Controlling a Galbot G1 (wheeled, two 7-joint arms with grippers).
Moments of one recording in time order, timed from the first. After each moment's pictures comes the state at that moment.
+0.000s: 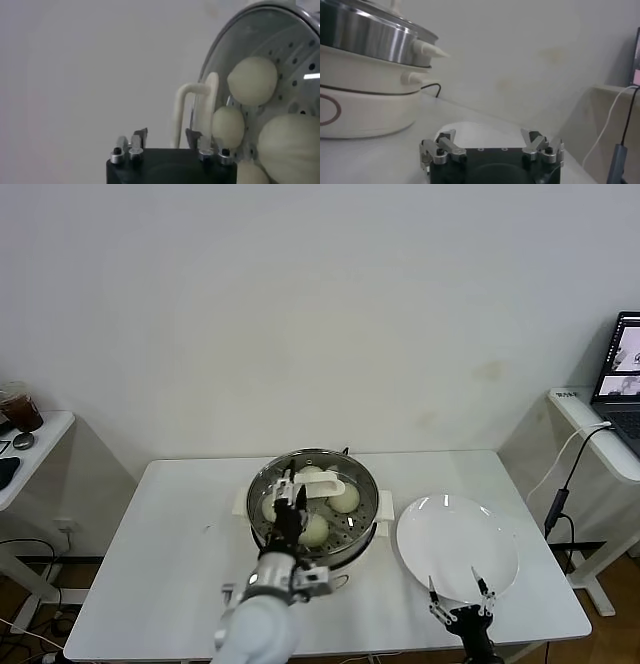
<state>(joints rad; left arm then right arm) 1.16 -1.34 0.00 -2.07 1.24 0.55 0.20 -1.63 1.54 0.72 1.77 -0.19 0.36 -0.14</state>
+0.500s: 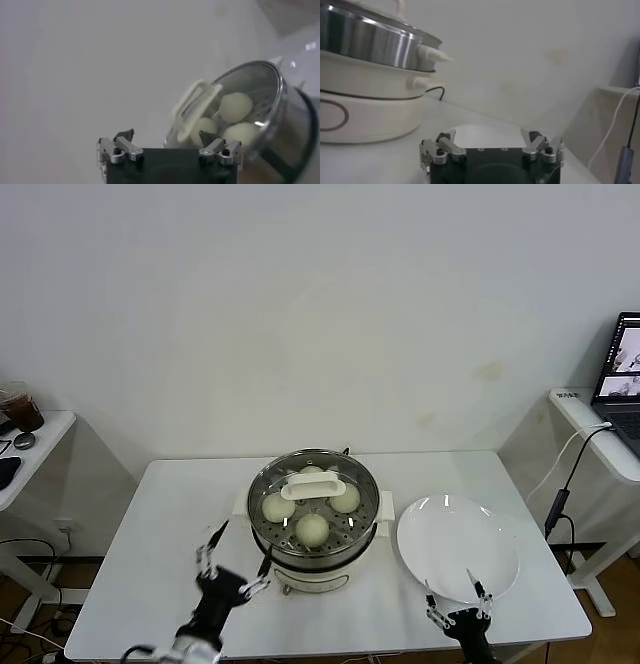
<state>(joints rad) 1.70 -1.27 -0.41 -2.25 0.32 0.08 -0.02 -1.67 1.51 0.70 1.80 -0.13 0.34 -0.17</state>
